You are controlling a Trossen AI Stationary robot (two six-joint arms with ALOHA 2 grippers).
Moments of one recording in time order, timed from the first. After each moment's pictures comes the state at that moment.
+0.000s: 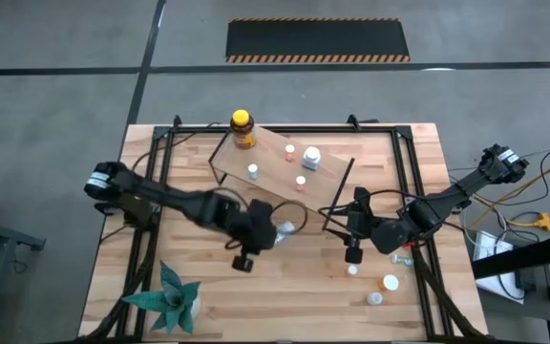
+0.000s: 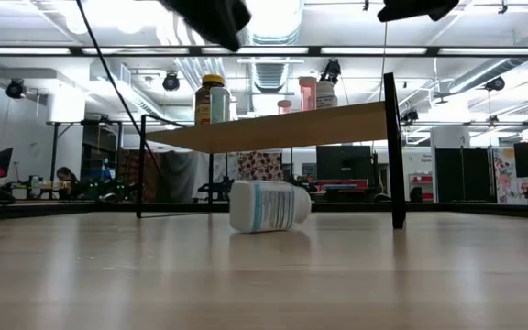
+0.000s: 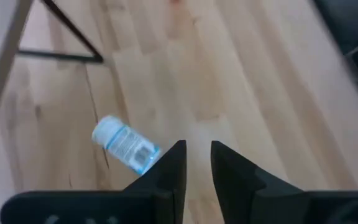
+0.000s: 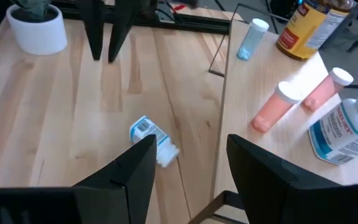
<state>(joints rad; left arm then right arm) -0.25 1.63 1.42 -0.72 -0.03 0.05 0.53 1.17 0.93 -0.41 0.67 0.24</state>
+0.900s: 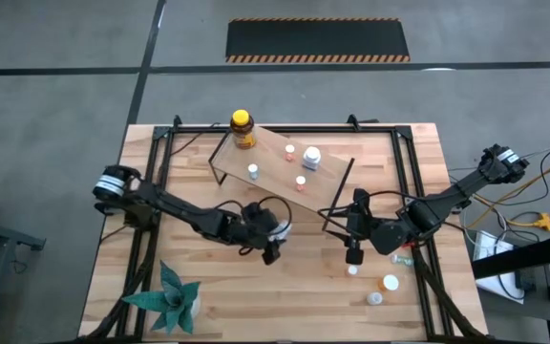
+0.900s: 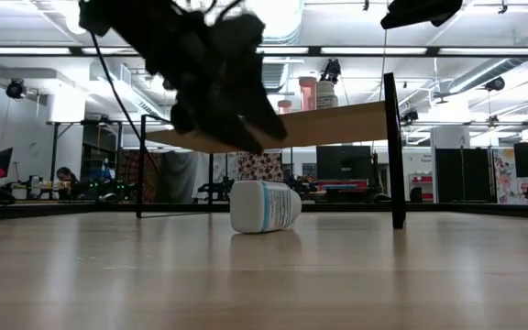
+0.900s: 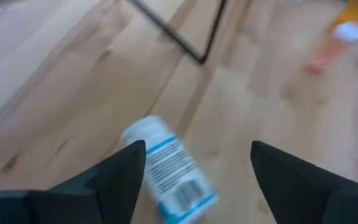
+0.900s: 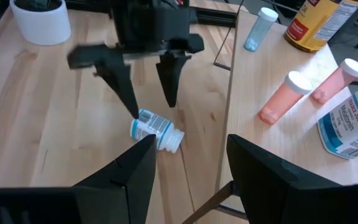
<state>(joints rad) -0.27 1.71 1.02 -0.06 -0.41 -0.58 0.53 1.17 0.91 -0.42 0.65 0.24</state>
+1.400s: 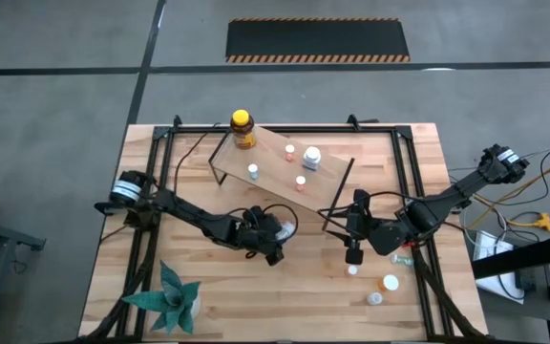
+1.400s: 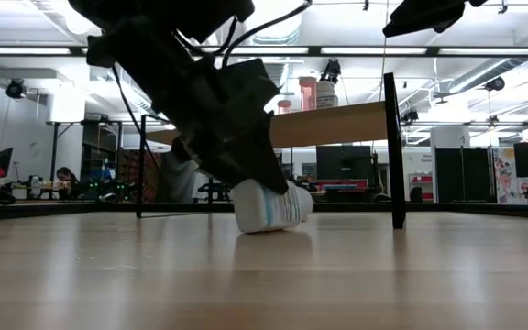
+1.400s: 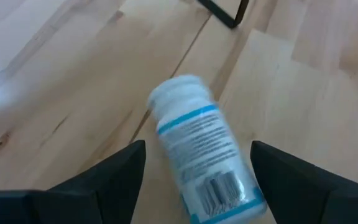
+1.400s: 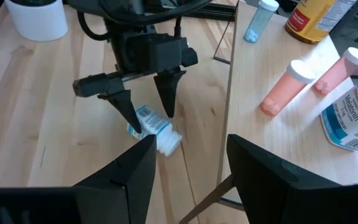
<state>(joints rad) -0.27 1.84 1.04 -0.04 -0.46 -0.60 0.53 1.17 0.89 -0.41 0.65 0.27</state>
